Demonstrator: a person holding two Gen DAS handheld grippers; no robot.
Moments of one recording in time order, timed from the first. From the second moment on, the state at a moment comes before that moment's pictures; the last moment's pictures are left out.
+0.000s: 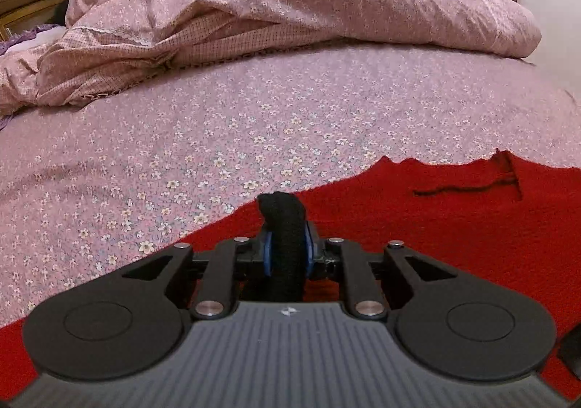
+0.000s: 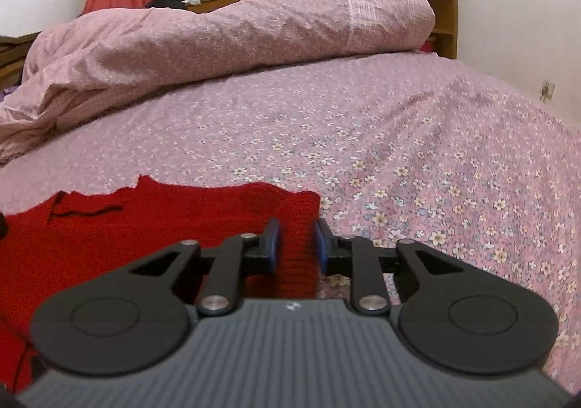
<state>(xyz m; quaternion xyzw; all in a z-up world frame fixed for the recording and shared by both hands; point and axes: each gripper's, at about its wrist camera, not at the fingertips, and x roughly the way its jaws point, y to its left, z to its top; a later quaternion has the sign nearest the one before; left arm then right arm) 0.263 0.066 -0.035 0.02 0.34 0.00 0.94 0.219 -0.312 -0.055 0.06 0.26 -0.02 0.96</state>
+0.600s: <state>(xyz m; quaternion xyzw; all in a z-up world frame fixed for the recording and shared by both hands) 0.222 0.079 -0.016 0.03 0.37 0.05 0.93 0.163 -0.291 -0.013 0.04 0.26 0.02 0.96</state>
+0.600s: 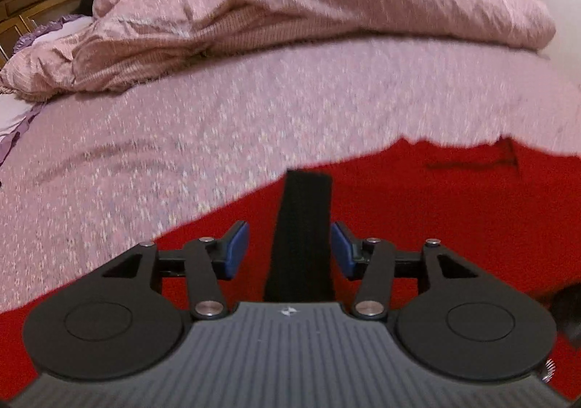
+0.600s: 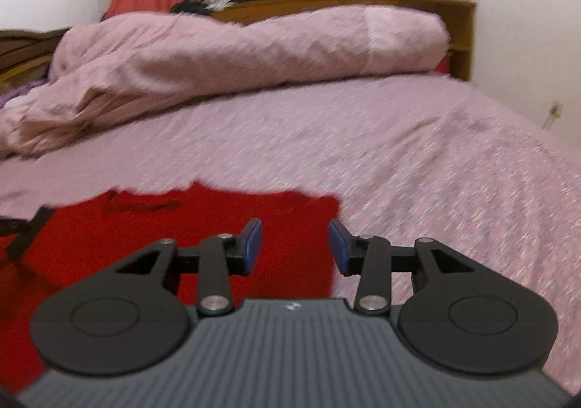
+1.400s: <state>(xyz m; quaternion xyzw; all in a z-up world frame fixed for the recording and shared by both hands) 0.188 0.101 0.001 -0.02 0.38 0.08 0.92 0.156 -0.272 -0.036 0.08 0.31 0.03 0.95</state>
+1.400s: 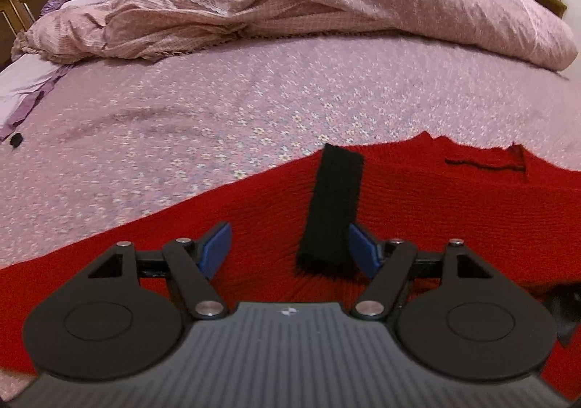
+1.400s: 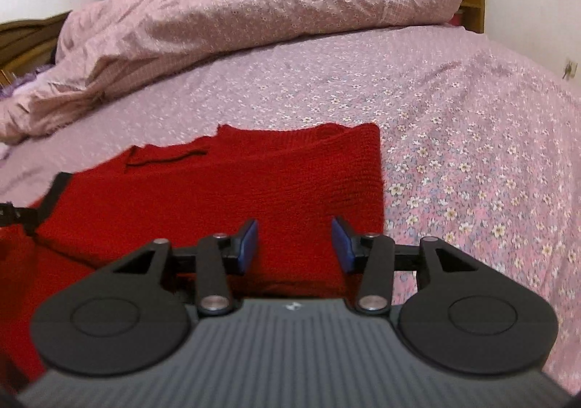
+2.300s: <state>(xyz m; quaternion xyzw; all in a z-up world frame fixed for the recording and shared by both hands) 0.028 0.180 0.010 -0.13 0.38 0.21 0.89 0.054 -0.247 0.011 0.11 0.29 0.07 0.95</state>
